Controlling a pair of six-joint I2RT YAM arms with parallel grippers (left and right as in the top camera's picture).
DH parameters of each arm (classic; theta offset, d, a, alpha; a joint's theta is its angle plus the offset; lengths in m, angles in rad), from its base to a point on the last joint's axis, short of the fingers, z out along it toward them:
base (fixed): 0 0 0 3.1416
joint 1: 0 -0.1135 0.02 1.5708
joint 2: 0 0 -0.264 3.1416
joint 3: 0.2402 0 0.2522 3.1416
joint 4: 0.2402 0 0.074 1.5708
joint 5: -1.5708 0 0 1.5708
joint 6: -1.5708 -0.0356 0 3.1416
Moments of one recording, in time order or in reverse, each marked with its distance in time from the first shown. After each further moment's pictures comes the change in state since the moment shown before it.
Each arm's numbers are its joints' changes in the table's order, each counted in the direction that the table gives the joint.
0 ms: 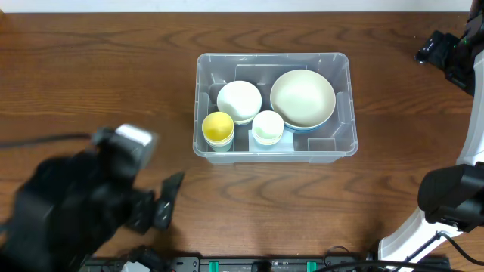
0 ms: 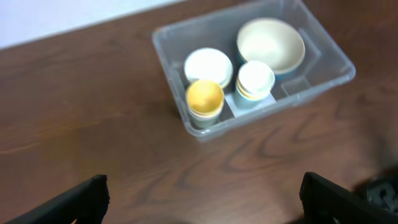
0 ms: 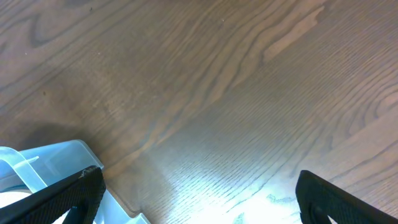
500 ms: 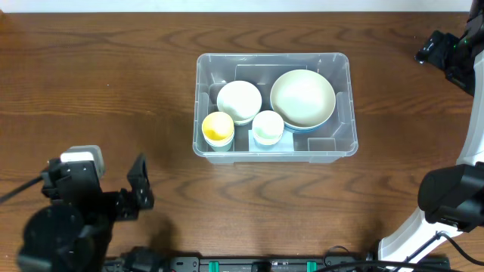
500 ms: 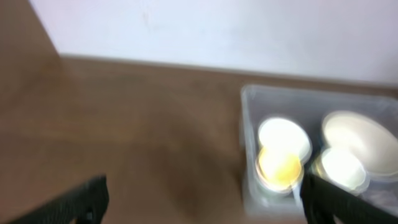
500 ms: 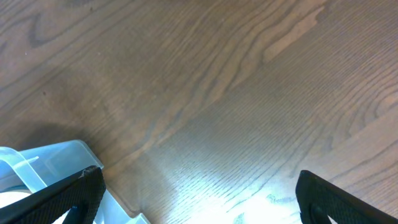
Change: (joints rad) left arm -0.272 -0.406 -0.632 -0.548 0.158 0.093; right arm 0.000 0.000 0.000 -0.001 0.000 0.000
